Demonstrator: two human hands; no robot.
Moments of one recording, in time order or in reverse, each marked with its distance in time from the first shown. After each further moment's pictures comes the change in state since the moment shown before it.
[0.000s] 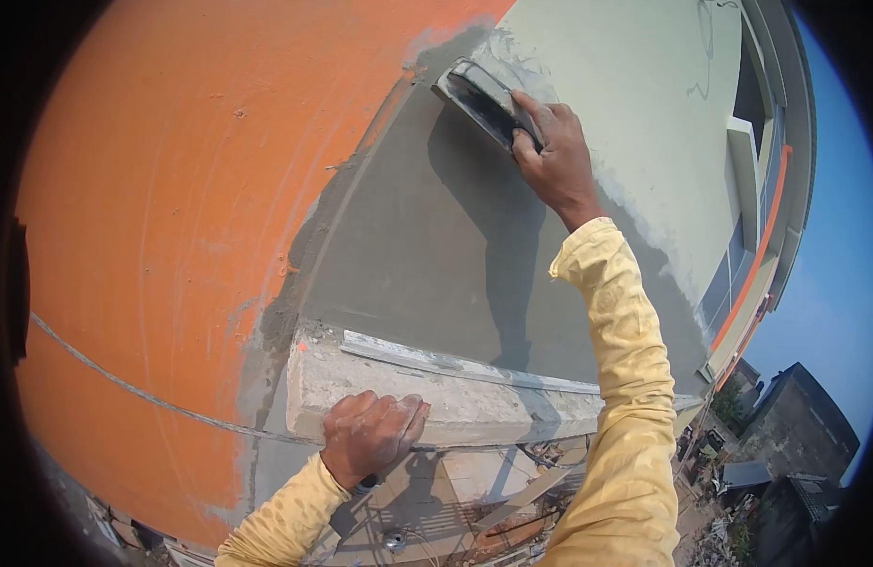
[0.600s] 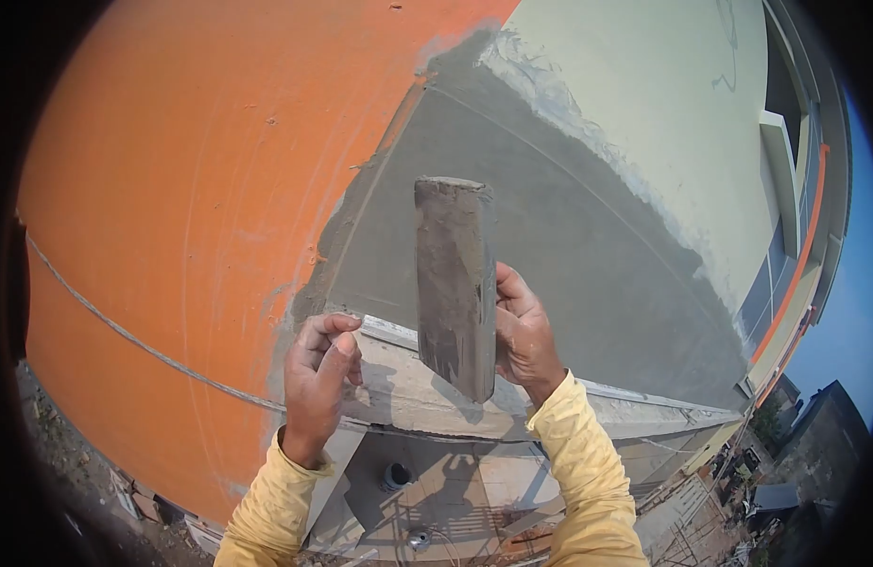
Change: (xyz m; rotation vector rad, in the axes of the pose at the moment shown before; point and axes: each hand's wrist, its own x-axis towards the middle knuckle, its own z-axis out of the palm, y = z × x) left_hand 0.038 0.002 -0.061 -1.017 0.094 -0.849; right_hand -0.178 -0.116 -0.024 1.790 -0.231 0.774
